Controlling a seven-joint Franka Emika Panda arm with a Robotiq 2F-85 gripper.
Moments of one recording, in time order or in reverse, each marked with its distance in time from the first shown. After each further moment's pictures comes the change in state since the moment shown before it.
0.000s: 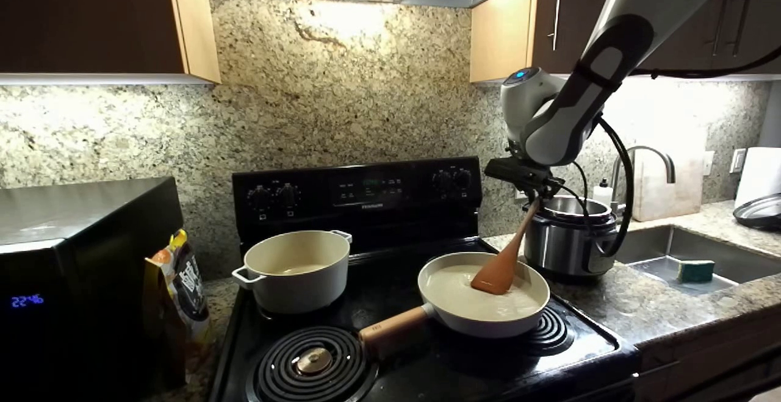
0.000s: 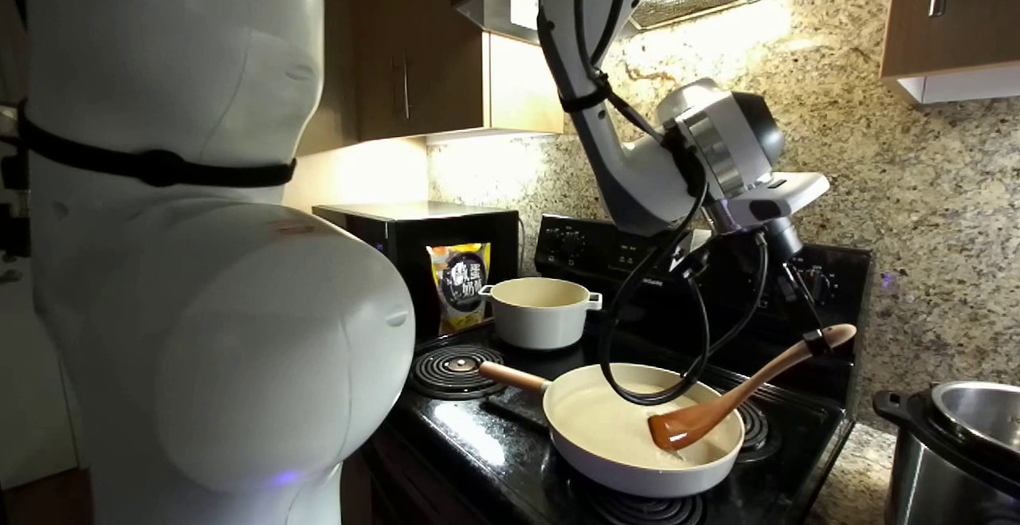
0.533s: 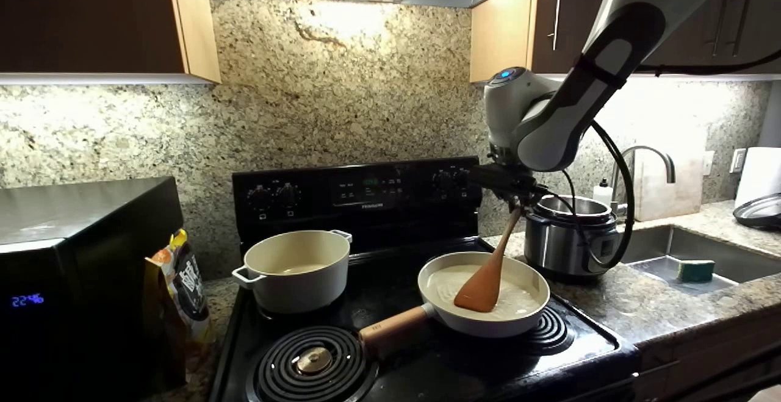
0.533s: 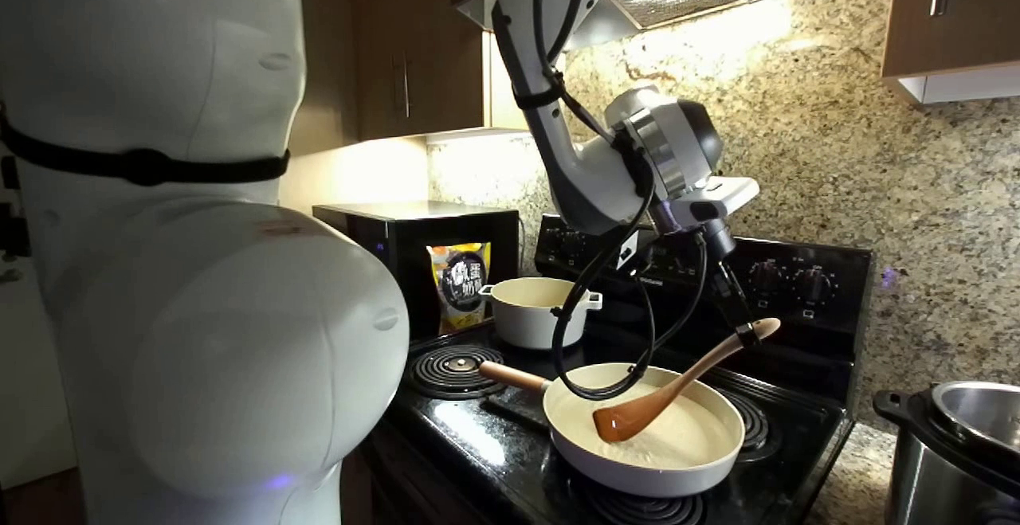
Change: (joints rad) arm -0.045 -0.072 0.159 -0.096 -0.022 0.004 0.000
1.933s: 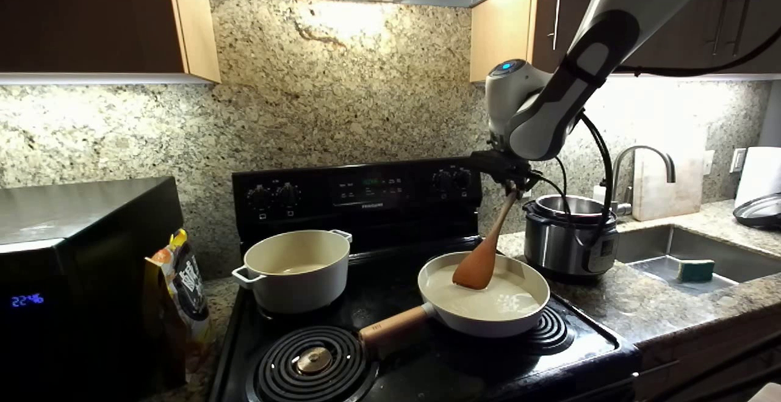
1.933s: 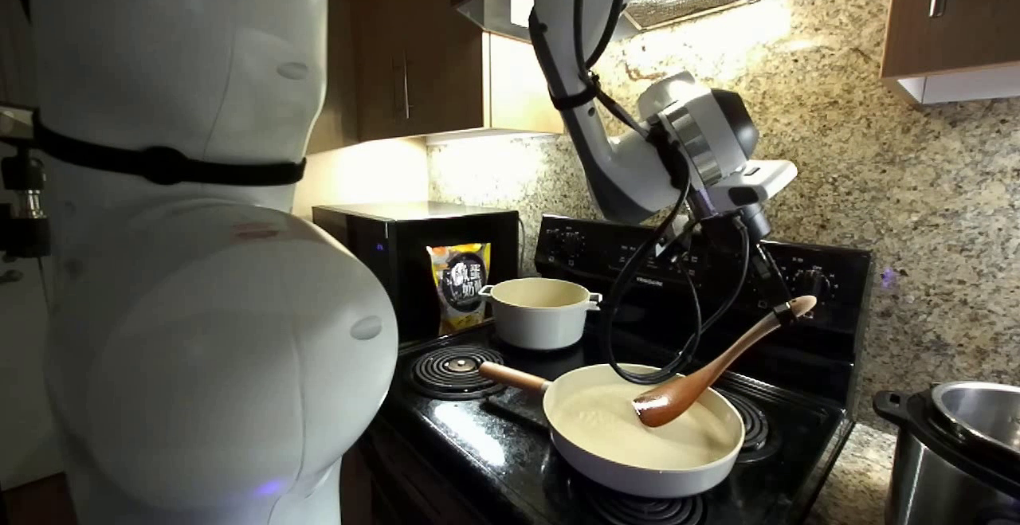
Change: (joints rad) arm -0.073 0.084 0.023 0.141 0.038 0.037 -0.060
